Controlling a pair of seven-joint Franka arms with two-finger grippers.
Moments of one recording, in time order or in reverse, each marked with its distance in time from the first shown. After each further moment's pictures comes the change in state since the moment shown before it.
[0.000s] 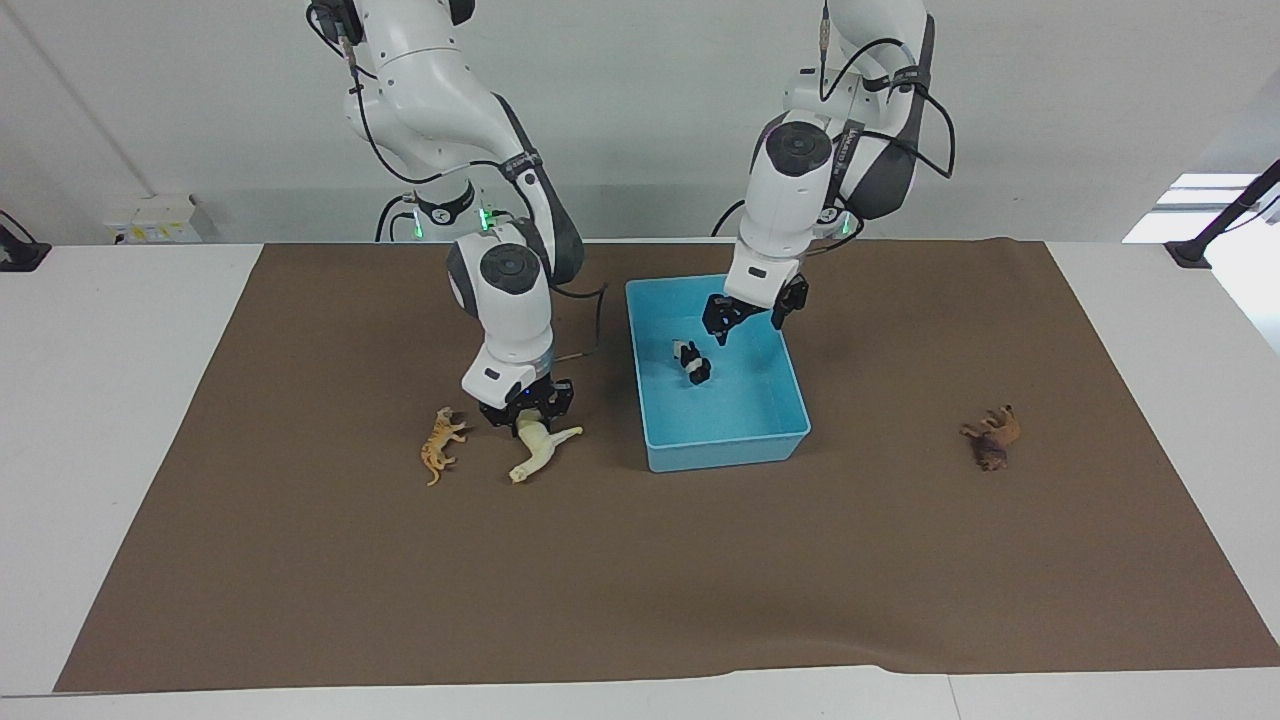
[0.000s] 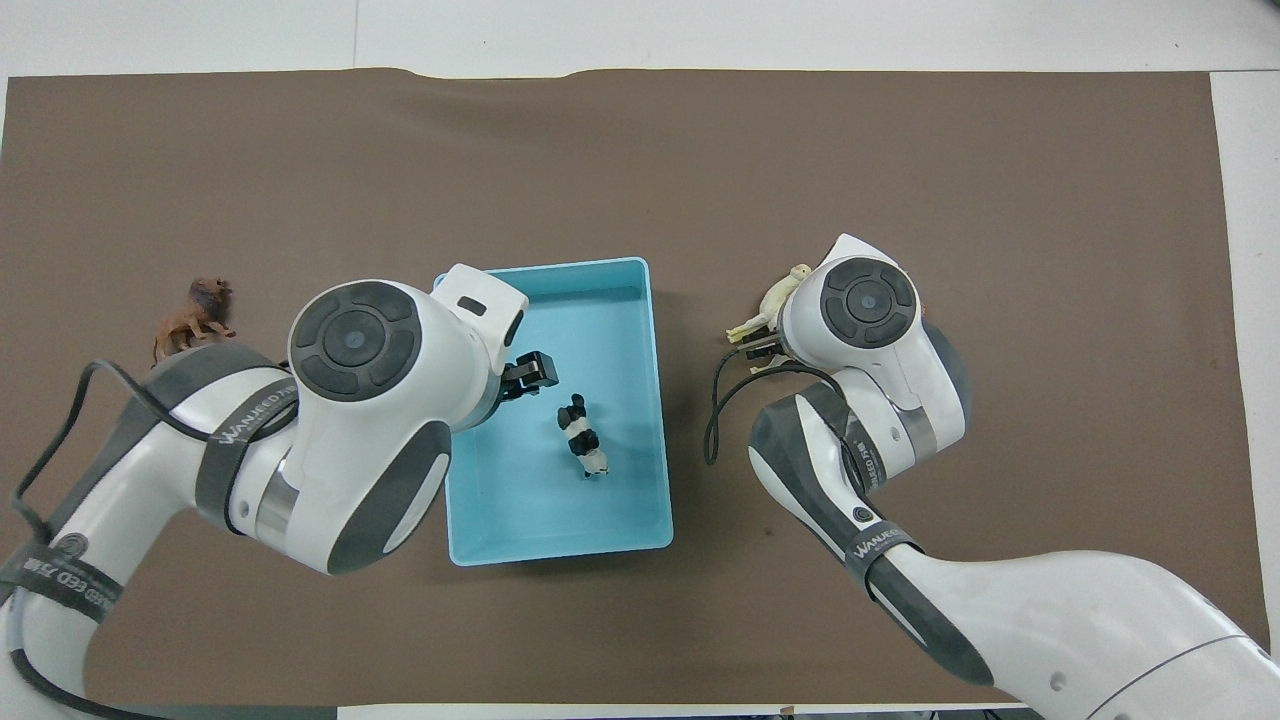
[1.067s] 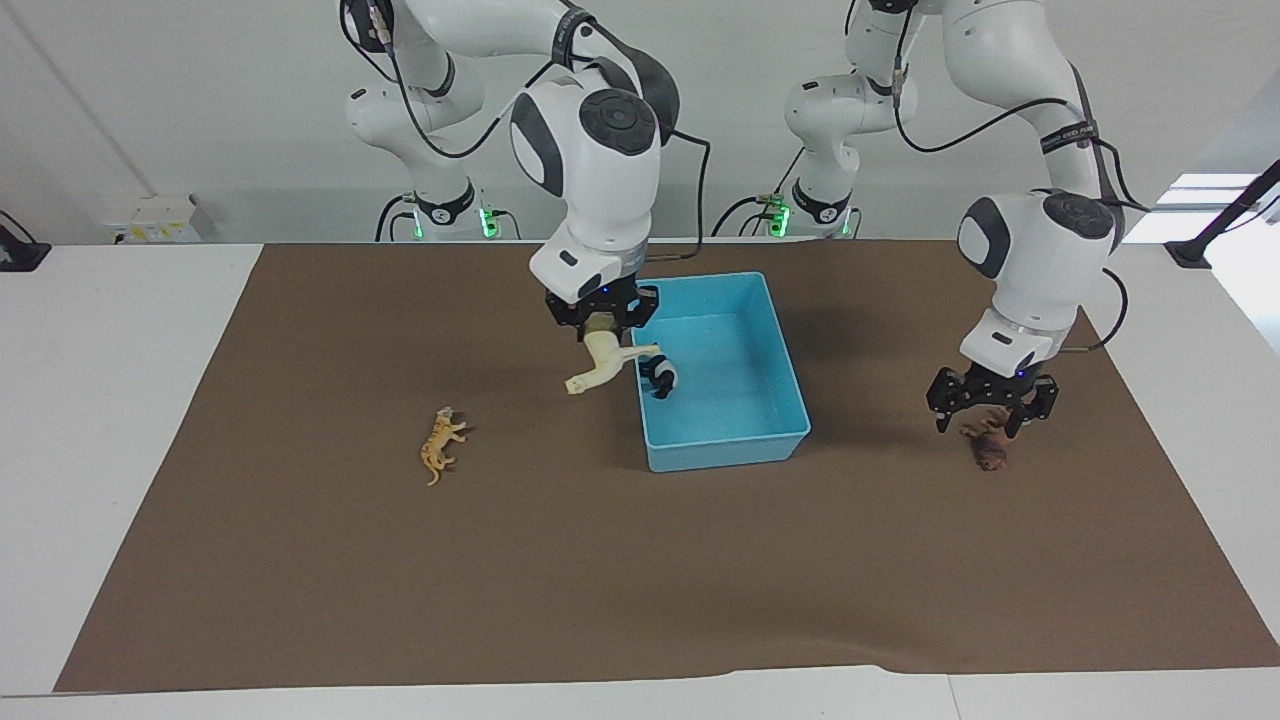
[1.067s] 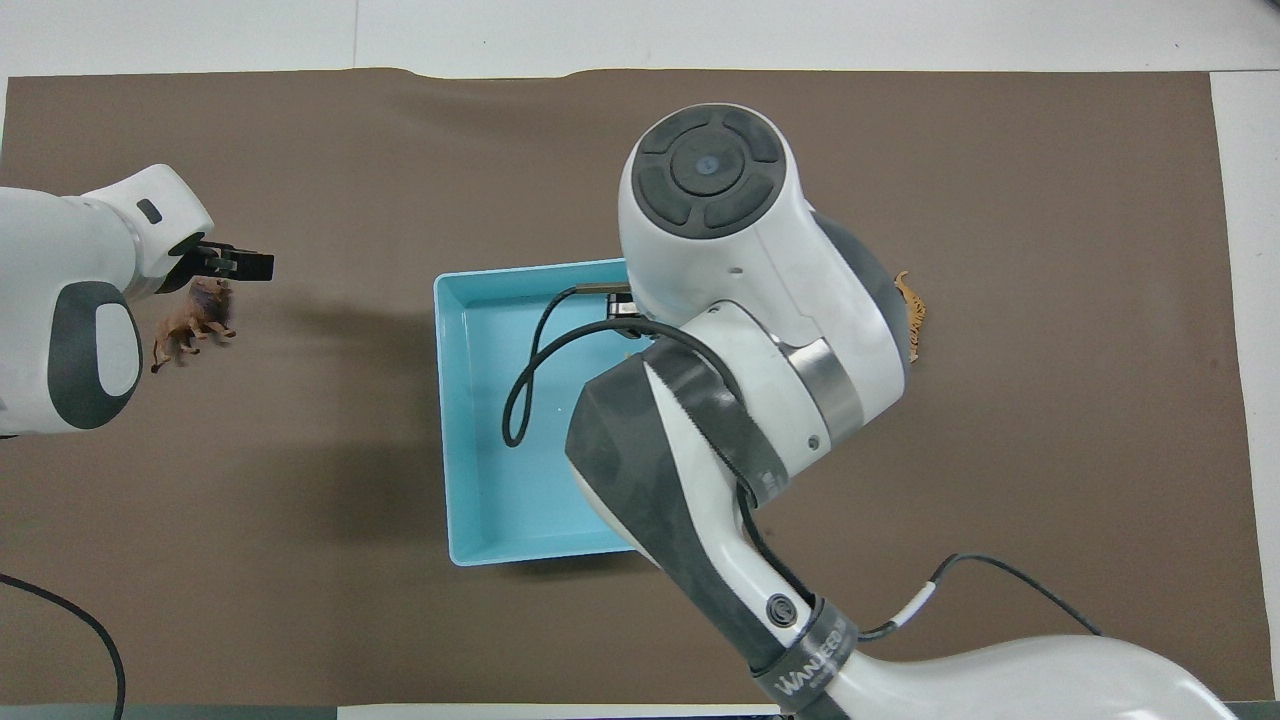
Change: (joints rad) left arm 0.522 0.264 0.018 0.034 0.126 0.519 0.963; right arm 0.313 0.145 0.001 0.684 0.143 -0.539 0.518
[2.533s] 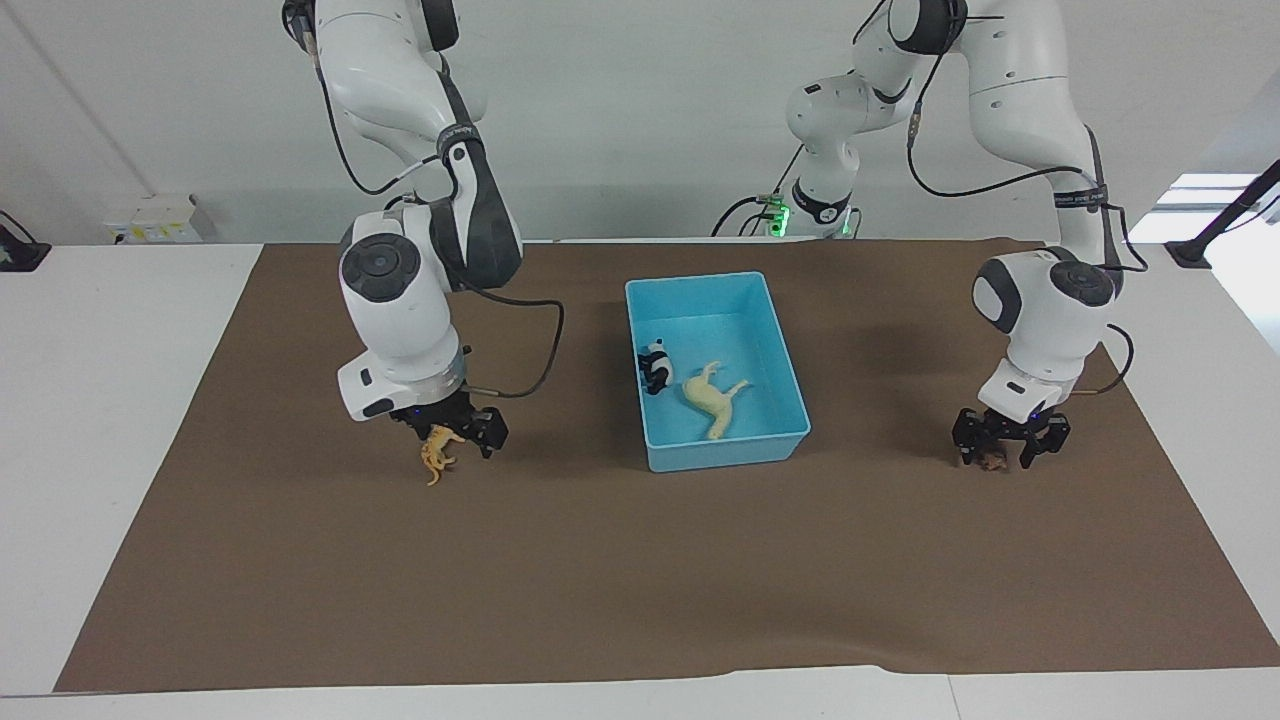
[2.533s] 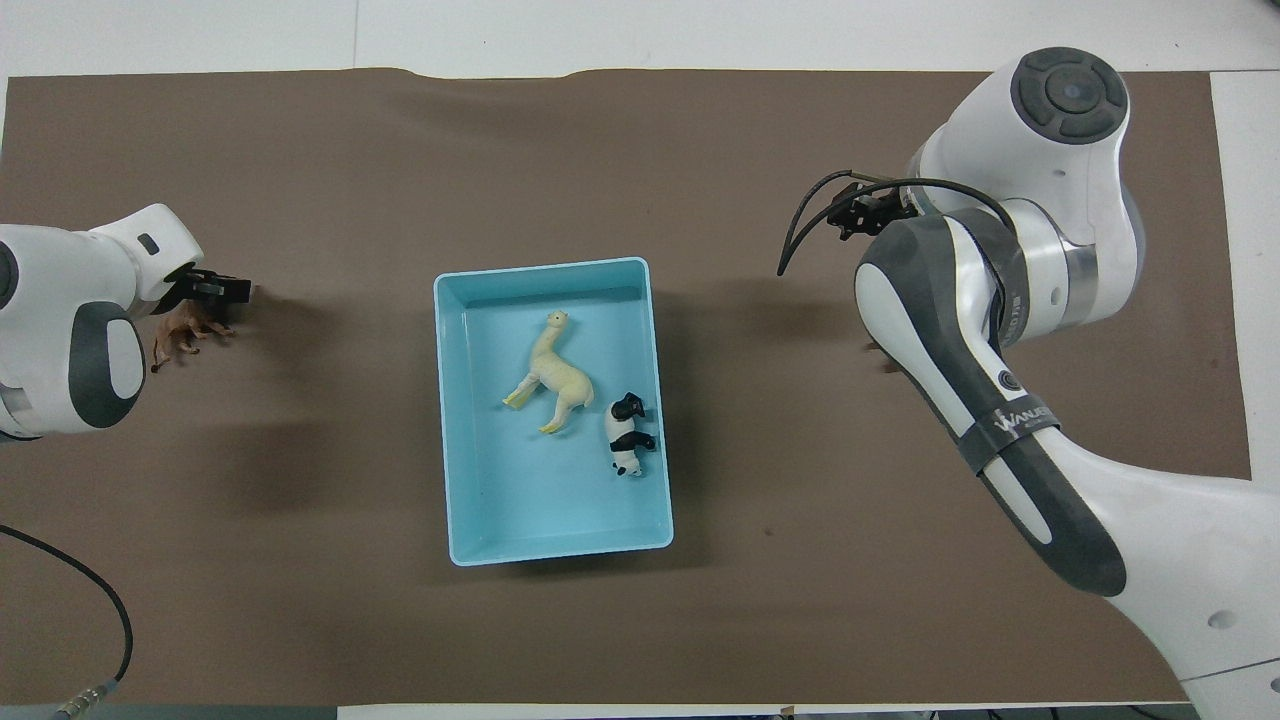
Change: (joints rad) left arm 0.082 0.075 -0.001 -0.022 0.004 0.054 0.045; right arm -0.442 -0.085 -0.060 -0.321 -0.023 0.219 -0.245
